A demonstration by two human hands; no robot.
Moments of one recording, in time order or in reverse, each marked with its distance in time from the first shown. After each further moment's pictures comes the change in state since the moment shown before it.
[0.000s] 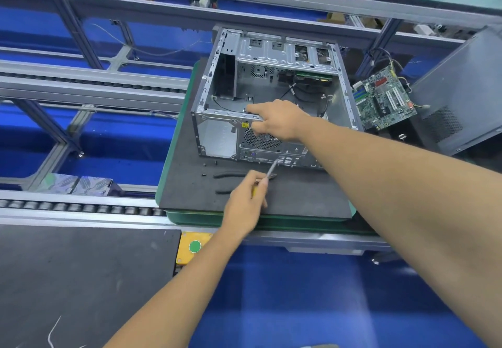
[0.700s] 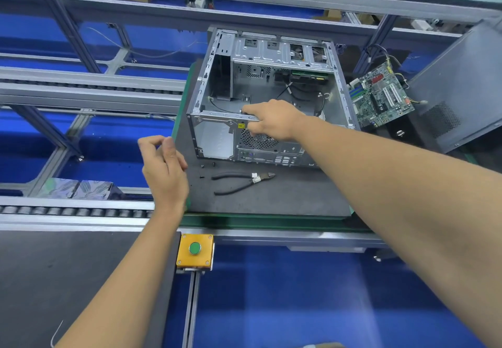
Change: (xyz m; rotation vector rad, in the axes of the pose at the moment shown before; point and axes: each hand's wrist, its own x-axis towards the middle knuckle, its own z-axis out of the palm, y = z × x) left_hand 0.033 -0.002 -0.120 -0.144 0.727 0.245; right_hand 0.003 0.004 0.003 0.000 -0.016 0.016
